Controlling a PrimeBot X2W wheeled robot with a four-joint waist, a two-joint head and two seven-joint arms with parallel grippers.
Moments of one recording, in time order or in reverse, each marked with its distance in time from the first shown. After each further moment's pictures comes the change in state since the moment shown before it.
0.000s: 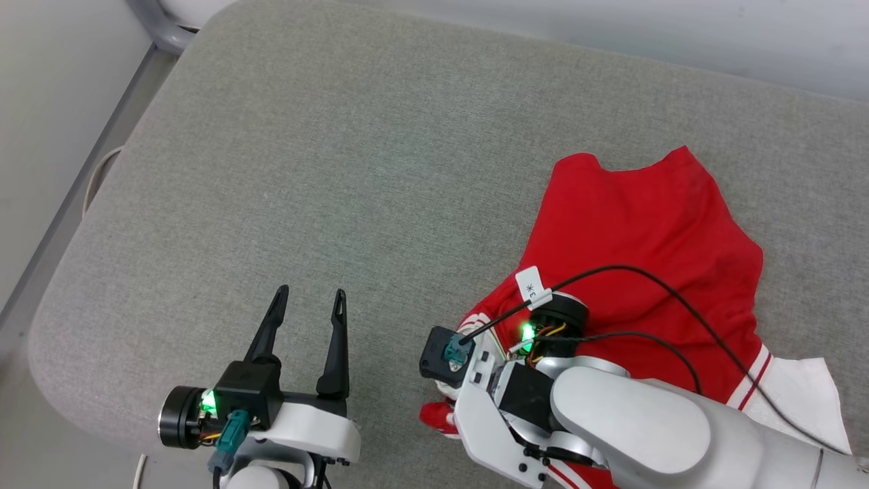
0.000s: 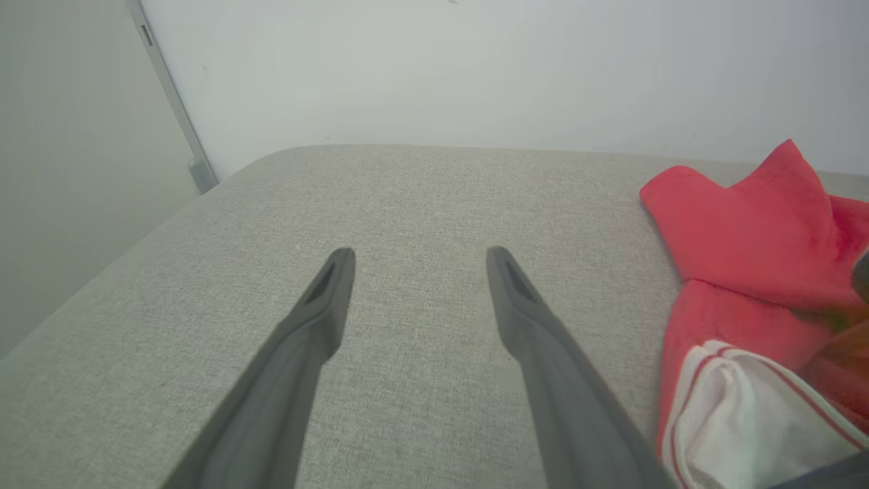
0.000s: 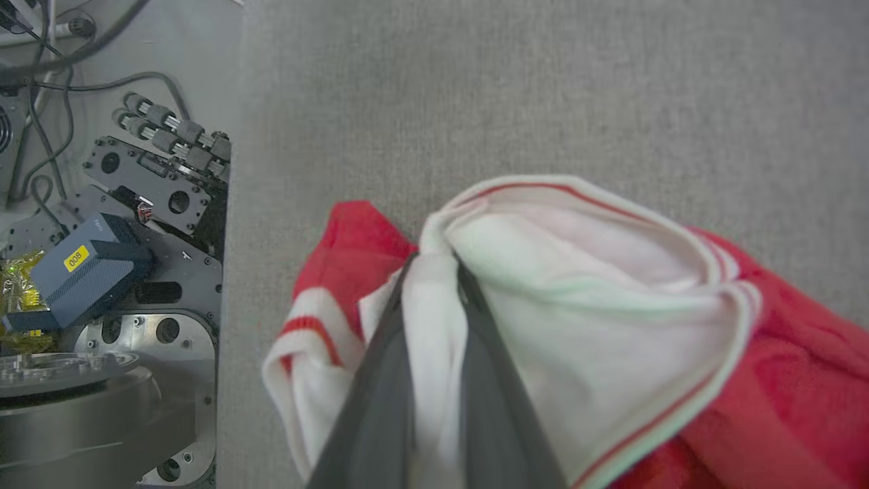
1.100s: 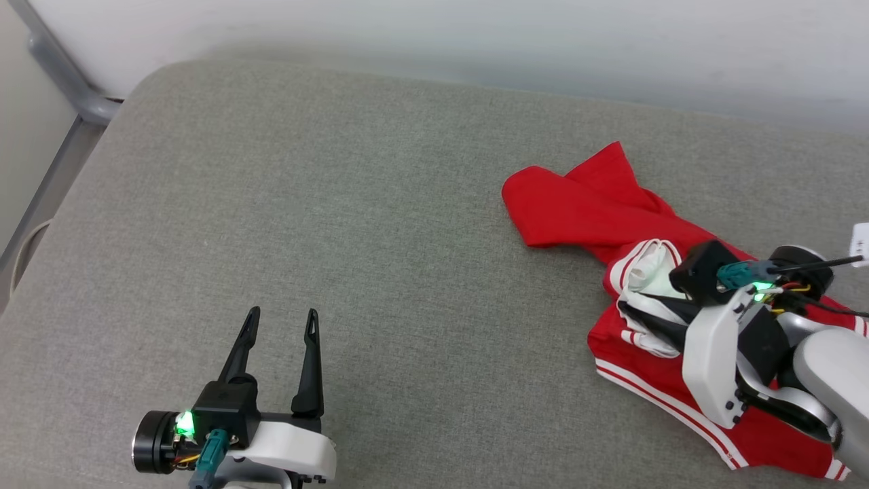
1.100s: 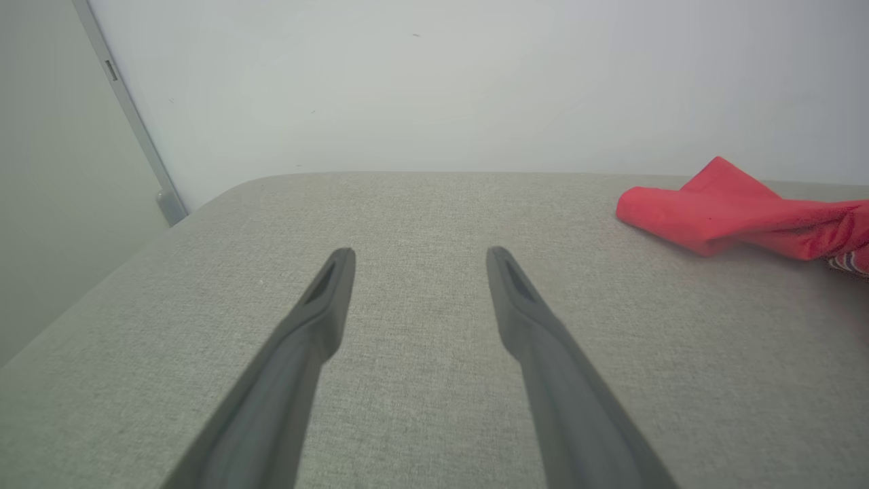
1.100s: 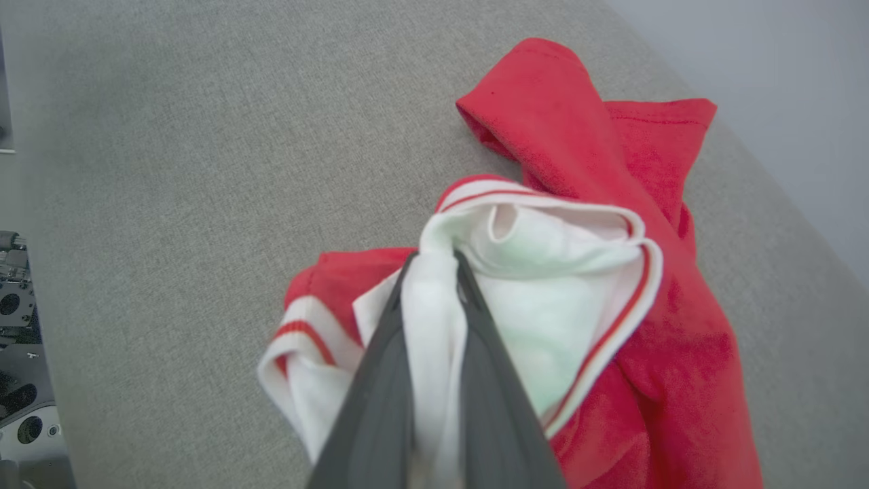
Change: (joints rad) left arm 0.048 0.000 0.068 -0.007 0.042 -0.010 0.000; right arm 0.163 -0.467 -0.309 -0.173 0.064 0.000 -0.288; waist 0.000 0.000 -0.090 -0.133
